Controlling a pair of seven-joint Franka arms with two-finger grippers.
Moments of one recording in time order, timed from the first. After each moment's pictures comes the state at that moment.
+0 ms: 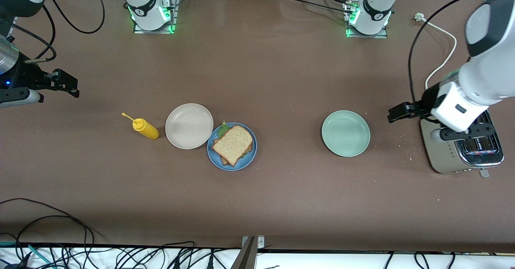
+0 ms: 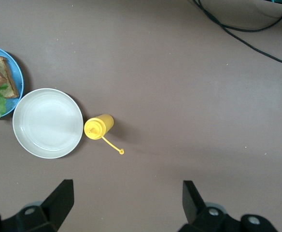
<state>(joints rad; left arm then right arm) 0.08 0.31 -0.25 -1.34 -0.04 1.60 -0.31 0.01 0.06 0.00 -1.64 -0.02 1.75 -0.16</state>
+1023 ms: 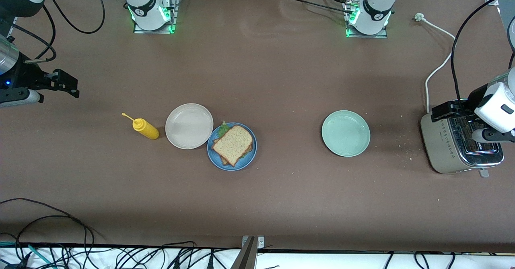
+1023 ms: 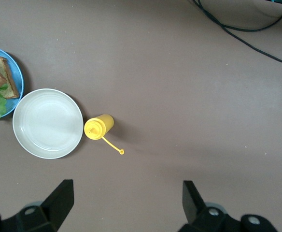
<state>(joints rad) 0.20 0.31 -0.25 -1.34 0.10 1.56 -0.08 0.01 0.06 0.00 -1.64 -0.02 1.75 -0.16</state>
